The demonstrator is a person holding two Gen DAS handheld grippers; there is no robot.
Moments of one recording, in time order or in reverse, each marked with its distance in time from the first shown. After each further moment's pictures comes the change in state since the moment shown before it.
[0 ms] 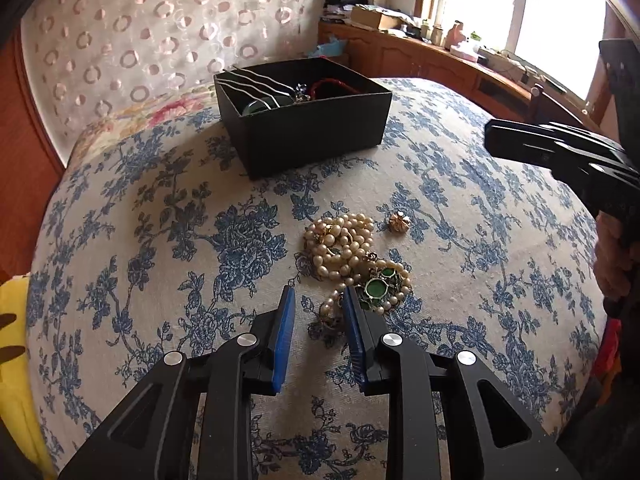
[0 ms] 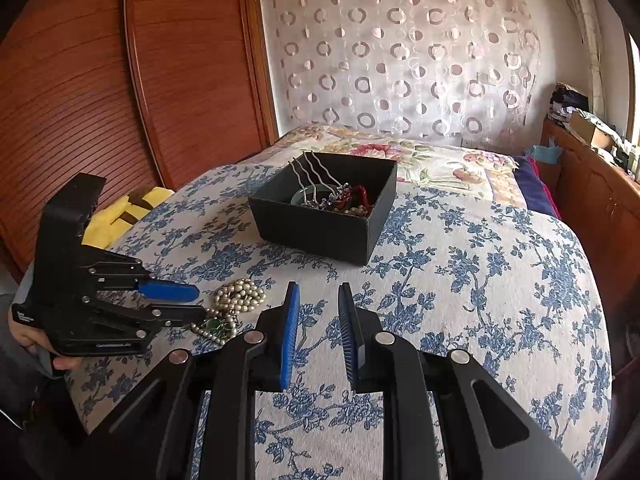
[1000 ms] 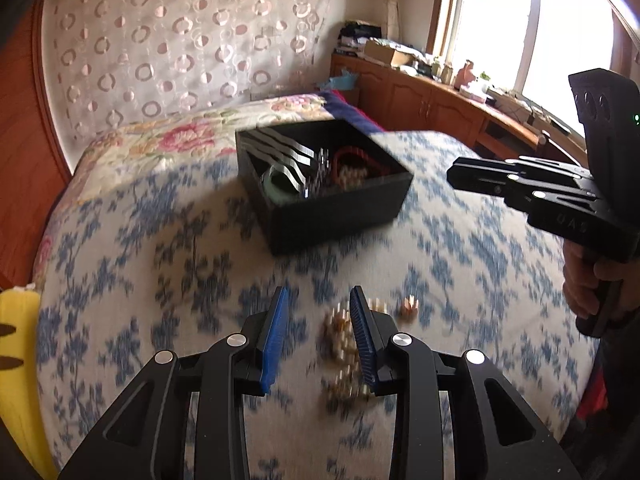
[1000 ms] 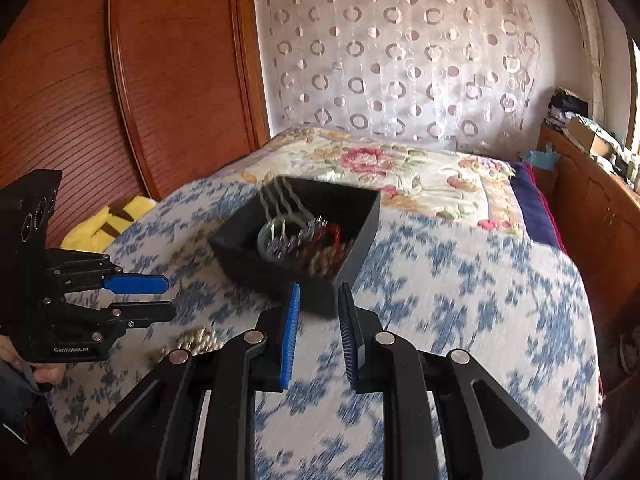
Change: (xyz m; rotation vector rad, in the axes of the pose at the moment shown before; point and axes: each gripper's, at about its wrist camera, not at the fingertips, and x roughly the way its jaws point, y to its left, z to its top) left arm -0.010 0.021 0.034 -0.061 -0.104 -0.010; right arm 0.036 -0.021 0.041 -0.006 0.020 -0.029
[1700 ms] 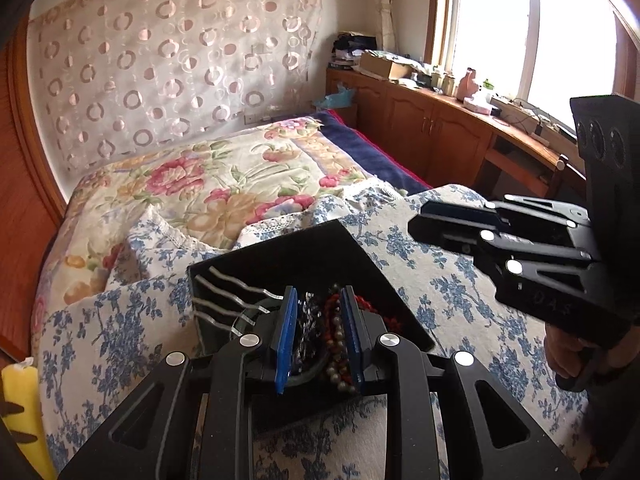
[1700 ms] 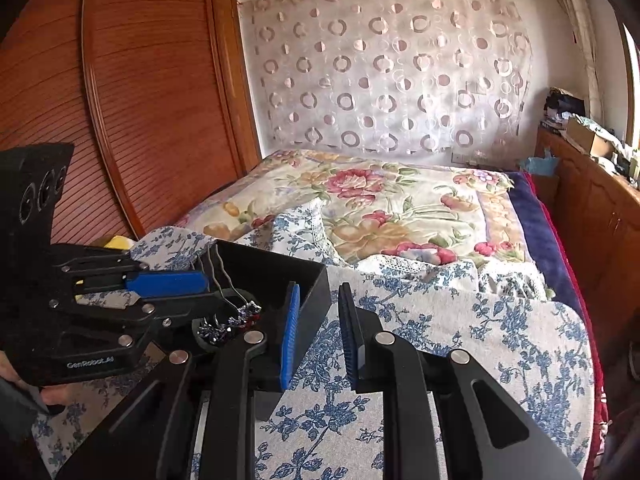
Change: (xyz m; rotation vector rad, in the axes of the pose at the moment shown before) left arm 0.056 -0.020 0.115 0.045 -0.060 0.025; right arm 0.046 -0.062 0.066 0.034 -0.074 0.006
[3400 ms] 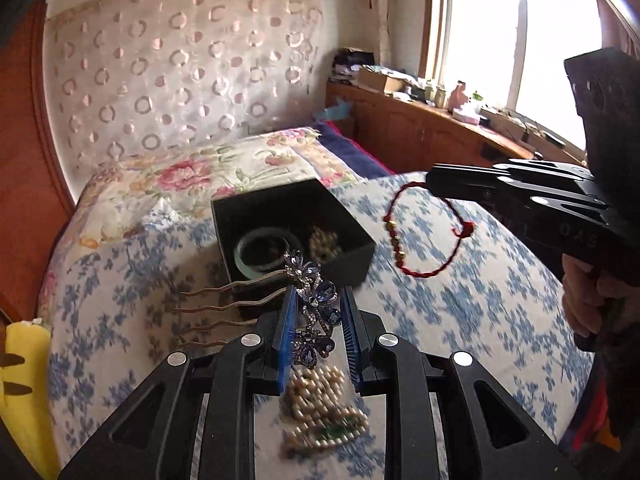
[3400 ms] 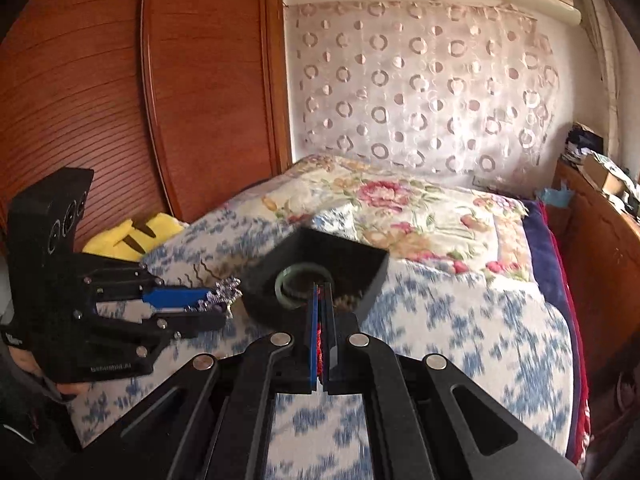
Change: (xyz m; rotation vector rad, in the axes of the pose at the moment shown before) left arm -0.076 -0.013 -0.060 -0.016 -0.060 0.000; right arm -0.079 0.061 -0.017 -0.118 -0.022 0.069
